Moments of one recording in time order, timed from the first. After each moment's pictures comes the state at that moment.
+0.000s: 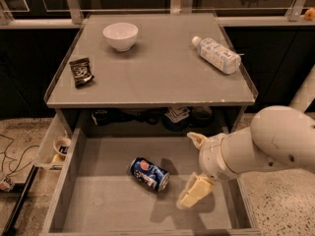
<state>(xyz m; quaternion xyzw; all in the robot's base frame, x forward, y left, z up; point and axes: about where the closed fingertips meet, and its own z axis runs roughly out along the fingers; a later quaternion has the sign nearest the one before) 0.410 -0.089 0.742 -0.58 0.74 0.15 0.30</state>
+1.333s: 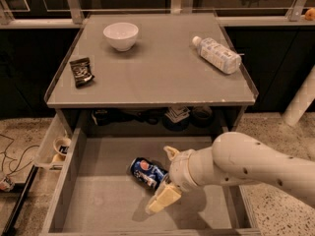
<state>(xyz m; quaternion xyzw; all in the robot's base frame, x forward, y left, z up) 0.423 -0.020 0.670 -0.54 0.75 0.21 0.31</state>
